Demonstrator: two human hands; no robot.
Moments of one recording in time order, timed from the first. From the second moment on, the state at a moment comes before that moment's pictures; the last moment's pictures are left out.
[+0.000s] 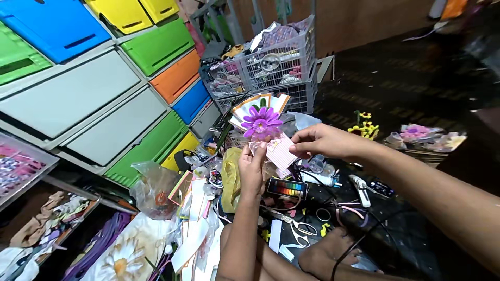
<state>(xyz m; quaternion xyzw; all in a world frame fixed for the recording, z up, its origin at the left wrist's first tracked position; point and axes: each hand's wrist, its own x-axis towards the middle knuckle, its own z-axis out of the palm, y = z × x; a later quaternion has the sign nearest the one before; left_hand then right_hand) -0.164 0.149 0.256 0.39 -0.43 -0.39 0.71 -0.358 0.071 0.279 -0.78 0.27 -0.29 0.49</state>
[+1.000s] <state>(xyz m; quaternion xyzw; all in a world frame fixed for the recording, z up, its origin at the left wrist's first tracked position) -0.172 0.141 0.257 0.40 -0.40 -0.40 0.72 -0.366 0.053 0.274 -0.79 0.28 -0.27 0.48</state>
